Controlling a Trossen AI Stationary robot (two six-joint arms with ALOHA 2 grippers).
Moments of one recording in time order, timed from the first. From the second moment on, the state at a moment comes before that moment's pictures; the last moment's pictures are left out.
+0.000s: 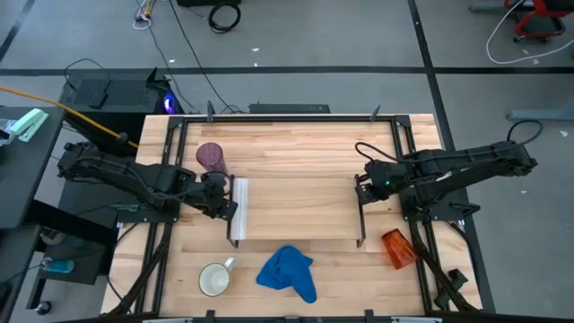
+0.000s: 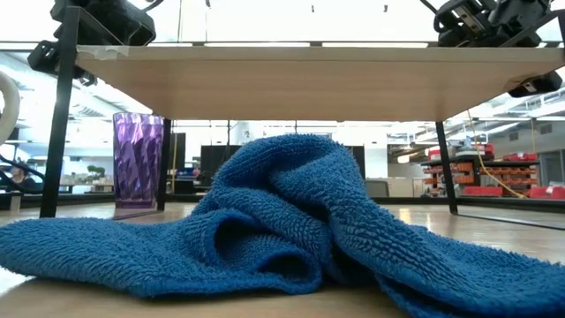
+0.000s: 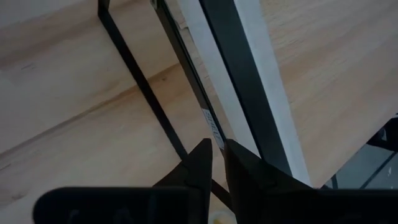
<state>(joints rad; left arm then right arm) -0.24 1.09 0.89 -0.81 -0.10 -1.38 0.10 0.91 0.78 -0.89 -0.03 1.30</state>
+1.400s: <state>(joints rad) -0.24 1.04 0.89 -0.81 -0.17 -1.42 0.15 0.89 0.85 -1.12 -0.18 1.35</state>
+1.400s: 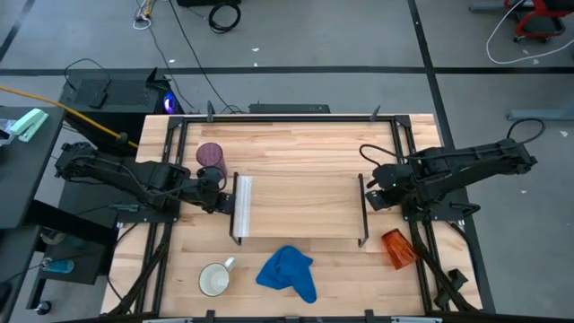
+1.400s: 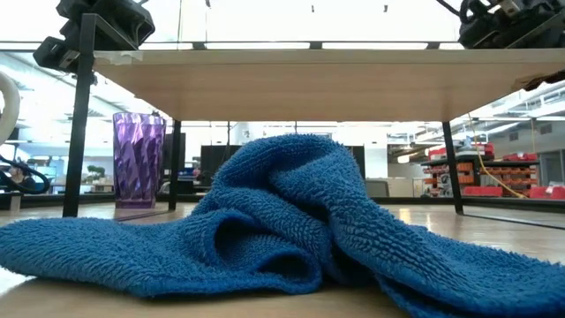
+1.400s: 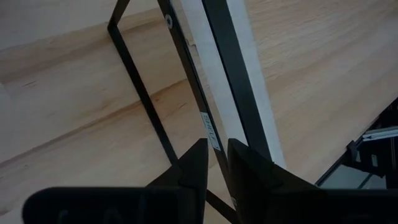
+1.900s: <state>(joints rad) -0.24 1.04 0.89 -0.81 -0.18 -1.43 0.44 0.89 0.85 -0.98 -0.26 1.55</state>
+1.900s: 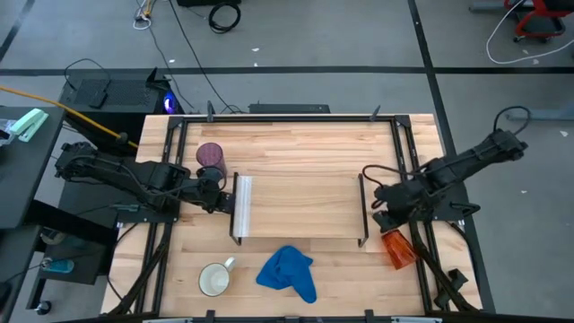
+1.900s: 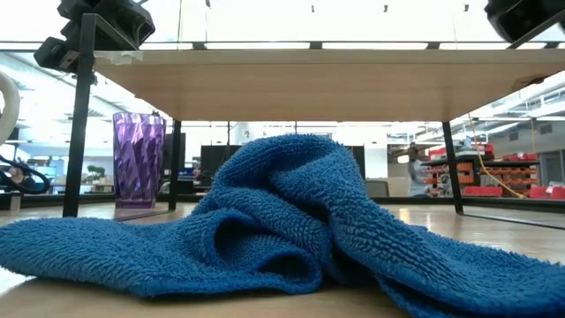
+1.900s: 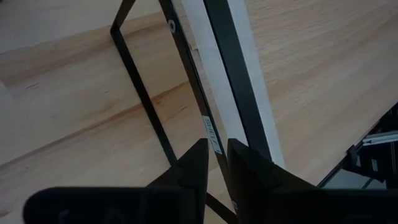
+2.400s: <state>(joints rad) -0.24 1.04 0.89 -0.81 -0.18 -1.44 0.52 1.01 0.85 -0.81 -0.16 1.60</state>
